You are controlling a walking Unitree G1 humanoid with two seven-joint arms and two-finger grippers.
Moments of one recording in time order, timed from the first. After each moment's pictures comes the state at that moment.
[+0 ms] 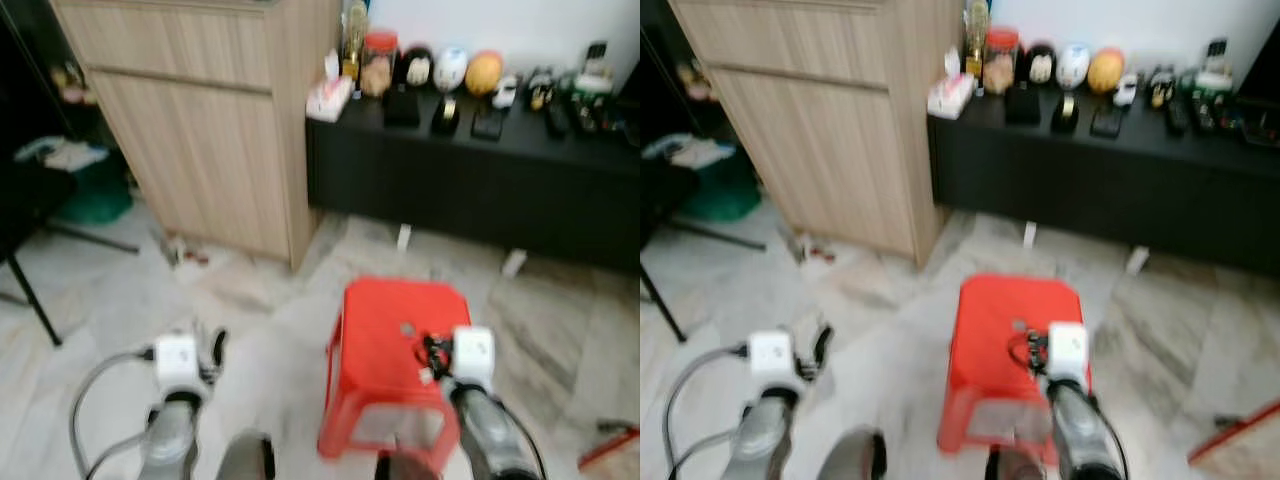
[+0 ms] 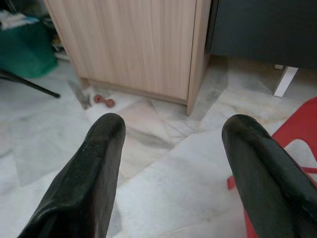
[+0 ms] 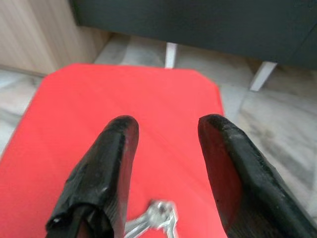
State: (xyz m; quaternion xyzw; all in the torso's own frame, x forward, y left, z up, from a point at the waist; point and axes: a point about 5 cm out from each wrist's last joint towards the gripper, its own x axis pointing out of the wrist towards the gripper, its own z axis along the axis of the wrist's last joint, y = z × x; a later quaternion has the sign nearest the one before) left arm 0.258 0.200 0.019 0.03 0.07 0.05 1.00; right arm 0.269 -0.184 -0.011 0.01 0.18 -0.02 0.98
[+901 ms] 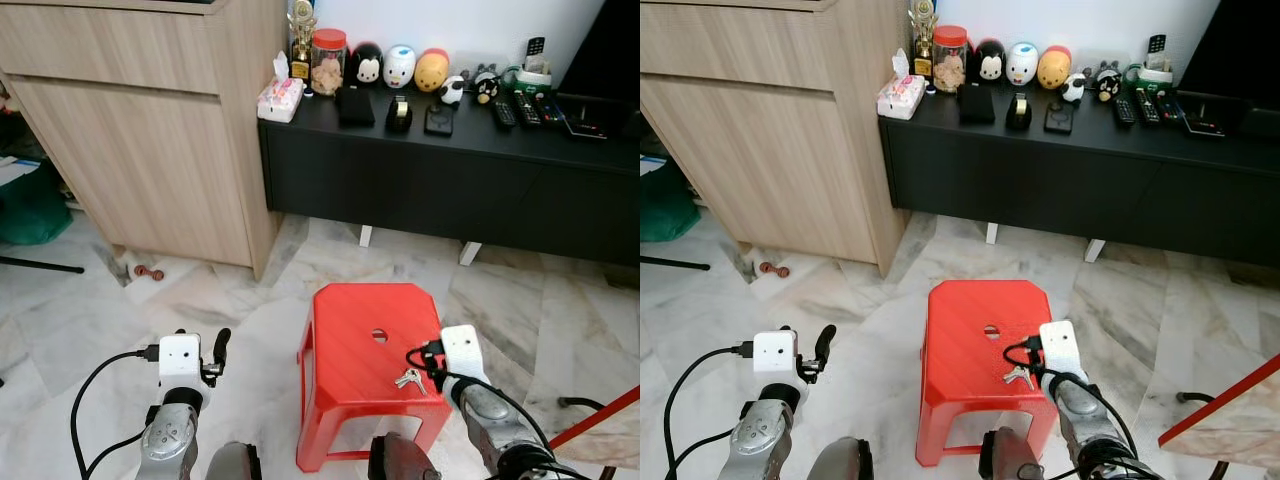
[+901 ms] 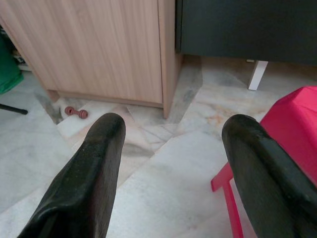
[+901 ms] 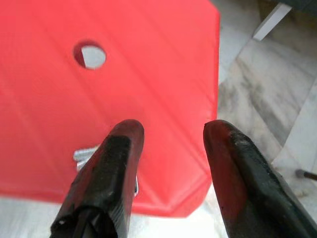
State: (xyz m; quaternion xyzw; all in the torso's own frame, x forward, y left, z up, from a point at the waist) left arm 0.257 0.205 0.020 0.04 0.07 0.05 1.00; right arm 0.275 -0.187 -0.023 -0.09 0.32 0.04 0.94
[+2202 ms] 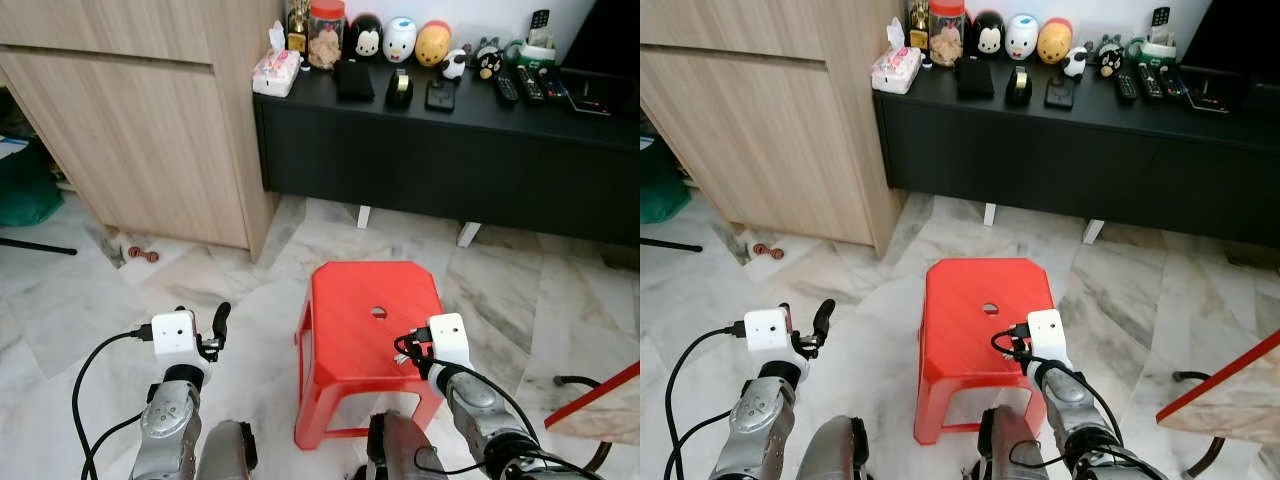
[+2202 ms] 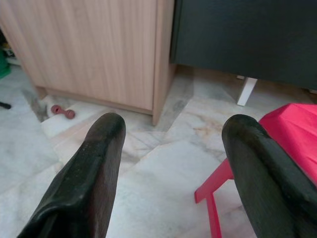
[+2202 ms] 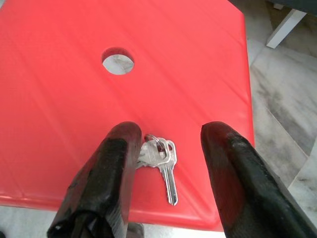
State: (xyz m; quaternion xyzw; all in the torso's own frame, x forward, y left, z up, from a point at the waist) left arm 0.275 0.200 0.047 -0.01 0.02 0.05 1.00; right arm 0.290 -0.169 -0.009 -0.05 0.27 0.06 0.96
